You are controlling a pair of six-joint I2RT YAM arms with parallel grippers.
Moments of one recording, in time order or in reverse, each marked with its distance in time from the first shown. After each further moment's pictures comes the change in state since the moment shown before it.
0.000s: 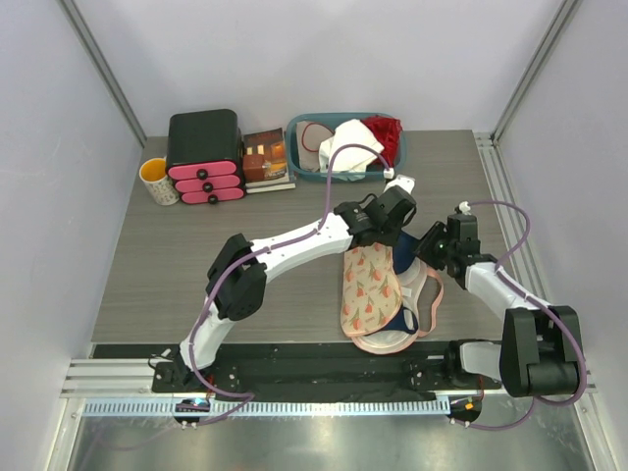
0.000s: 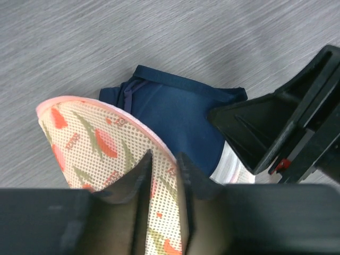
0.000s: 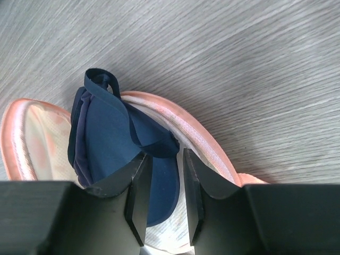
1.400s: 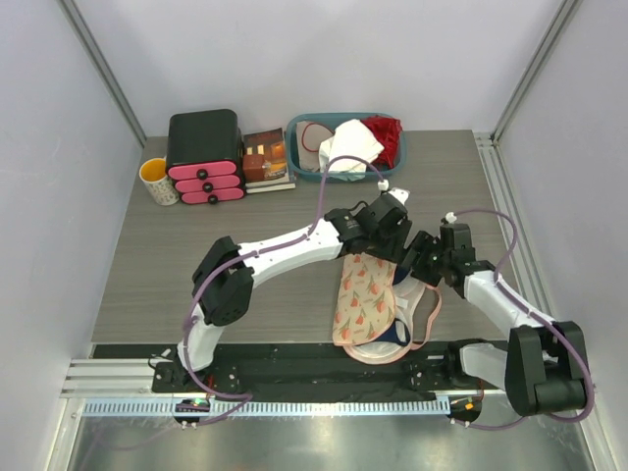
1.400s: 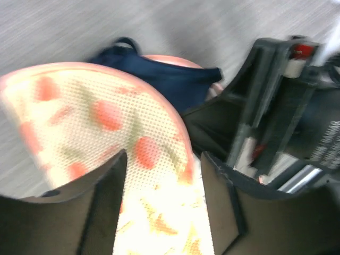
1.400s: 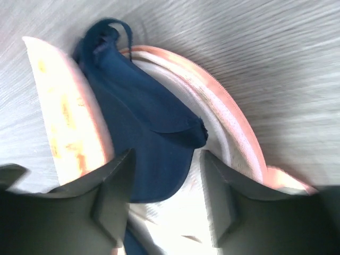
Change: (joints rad) left arm -0.008 -0.092 -0.161 0.029 0.179 -0.052; right arm 0.068 -0.063 -0.056 -0.109 -0.118 -0.016
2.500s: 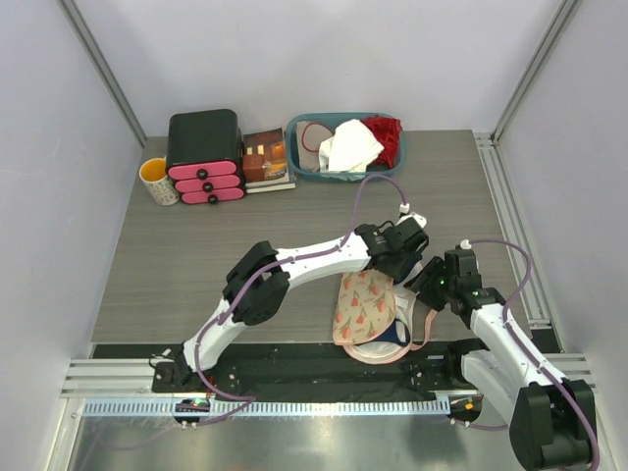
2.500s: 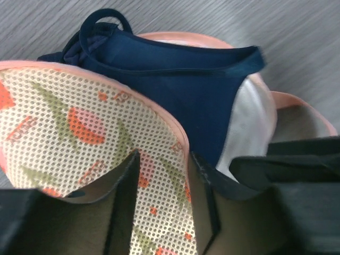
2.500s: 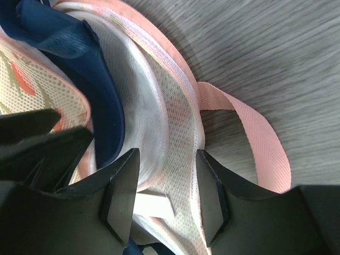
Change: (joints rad) left arm -0.076 0.189 0.150 -0.116 -0.127 0.078; right arm 0.011 -0.334 -0.144 -0.229 0.129 0.159
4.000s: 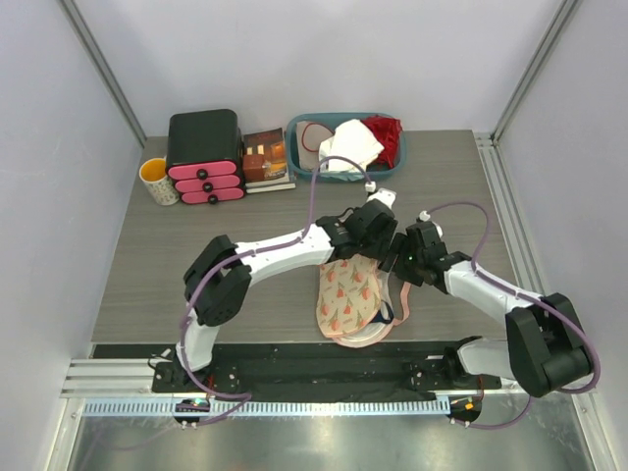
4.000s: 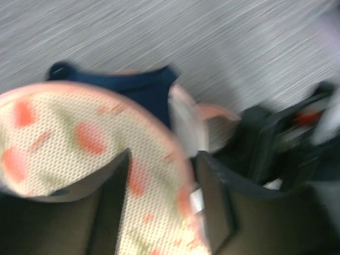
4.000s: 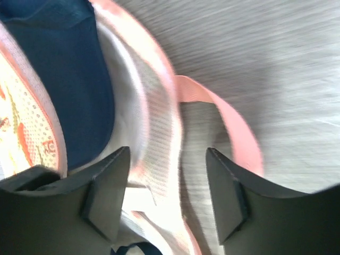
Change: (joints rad) left arm 0.094 -0.220 -0.283 0.268 -0.020 -0.001; right arm 0.253 0.443 0.220 0.216 0.100 -0.075
